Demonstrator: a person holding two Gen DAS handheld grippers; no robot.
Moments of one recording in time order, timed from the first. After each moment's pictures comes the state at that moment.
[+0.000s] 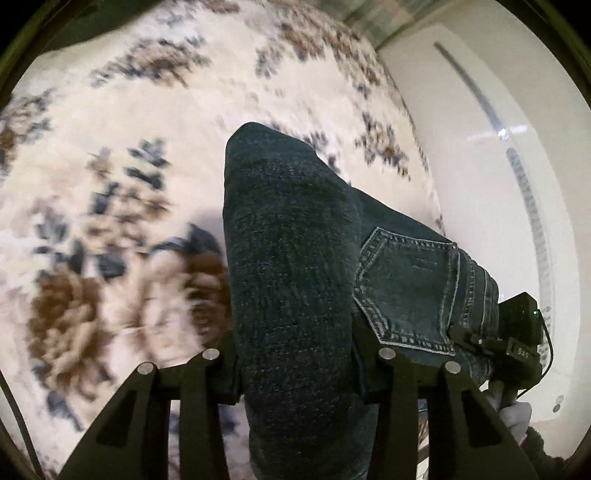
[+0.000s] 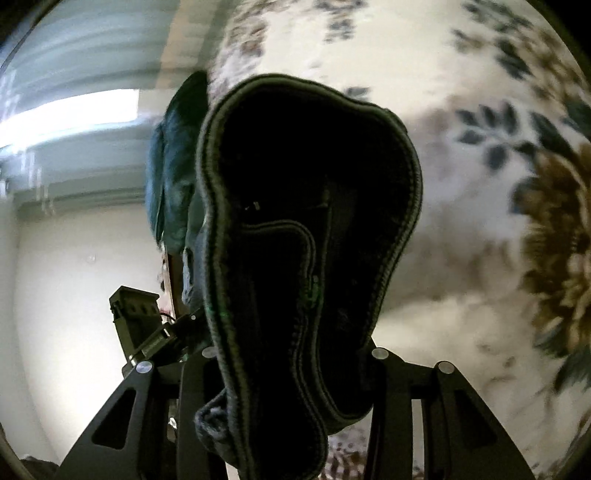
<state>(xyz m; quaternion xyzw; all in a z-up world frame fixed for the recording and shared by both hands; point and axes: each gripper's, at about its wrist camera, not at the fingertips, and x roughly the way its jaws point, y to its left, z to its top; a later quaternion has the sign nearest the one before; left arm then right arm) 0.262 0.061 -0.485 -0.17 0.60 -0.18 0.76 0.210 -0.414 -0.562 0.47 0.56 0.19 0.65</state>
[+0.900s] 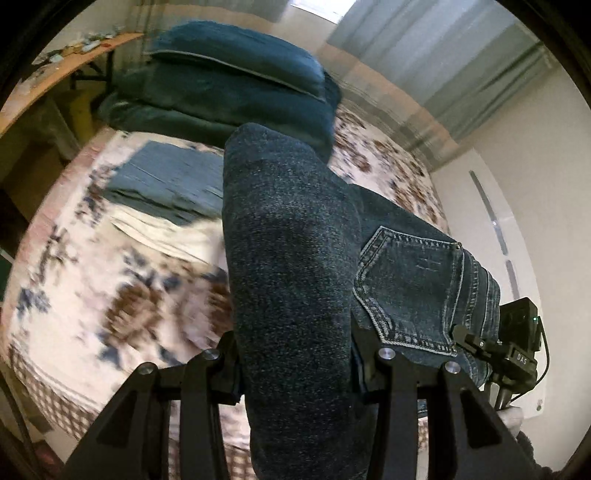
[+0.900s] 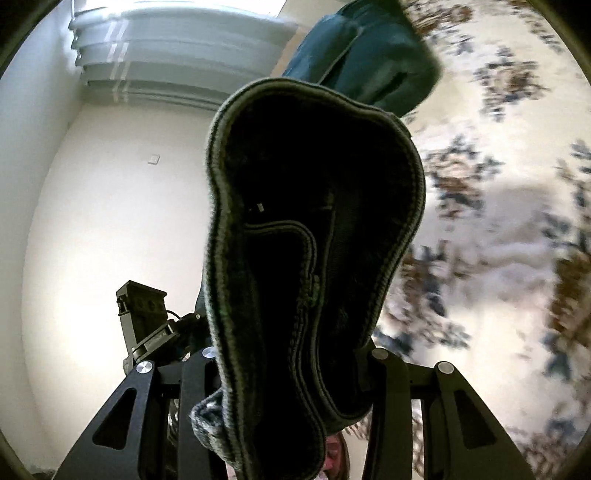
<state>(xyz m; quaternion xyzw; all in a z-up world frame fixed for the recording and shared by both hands) 0.208 0.618 -0.254 -0.19 0.50 -0.09 0.84 0.210 0.196 -0.313 0.39 0.51 0.37 0.67</state>
